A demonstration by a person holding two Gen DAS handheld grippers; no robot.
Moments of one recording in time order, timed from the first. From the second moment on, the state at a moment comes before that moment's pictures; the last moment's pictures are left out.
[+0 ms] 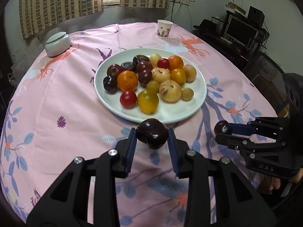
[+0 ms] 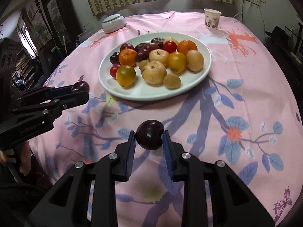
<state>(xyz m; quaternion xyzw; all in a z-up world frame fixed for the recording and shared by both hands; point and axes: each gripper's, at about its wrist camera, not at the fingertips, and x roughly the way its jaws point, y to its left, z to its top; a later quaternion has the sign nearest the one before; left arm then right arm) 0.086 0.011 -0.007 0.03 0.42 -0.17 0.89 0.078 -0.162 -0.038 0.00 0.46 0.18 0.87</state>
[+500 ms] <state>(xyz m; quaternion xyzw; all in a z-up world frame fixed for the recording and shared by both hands) 0.190 -0.021 -0.010 0.03 0.44 -0.16 0.88 0.181 -0.171 -0.033 0.01 0.46 0.13 0.88</state>
